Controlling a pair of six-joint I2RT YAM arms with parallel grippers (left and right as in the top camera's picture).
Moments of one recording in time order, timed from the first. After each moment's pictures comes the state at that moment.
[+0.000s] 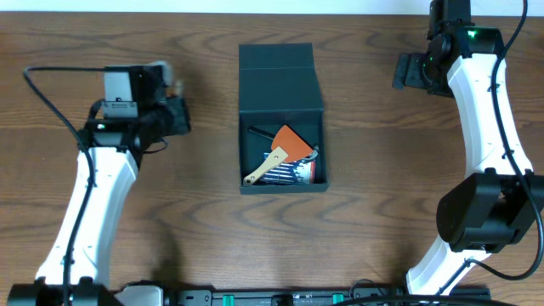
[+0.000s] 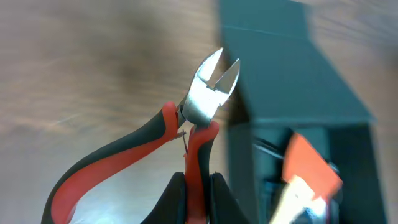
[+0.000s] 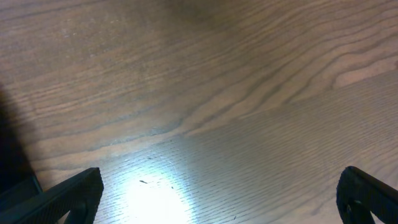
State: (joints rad) left arm -0.04 1.42 1.13 -0.61 0.30 -0.18; right arm -0.03 1.93 1.87 -1.17 0.20 0.24
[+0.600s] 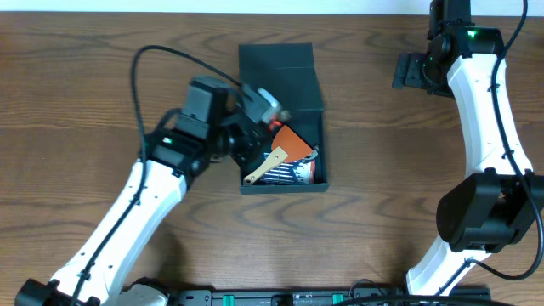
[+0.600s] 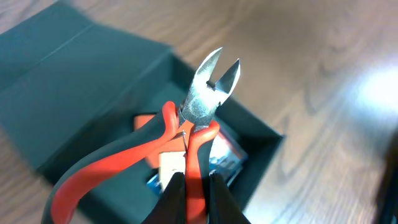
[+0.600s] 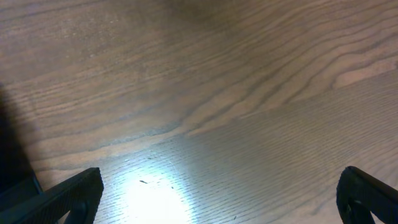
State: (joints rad) left arm -0.44 1.40 1.13 -0.57 0.50 0.25; right arm -0.03 1.93 1.87 -1.17 0.20 0.24
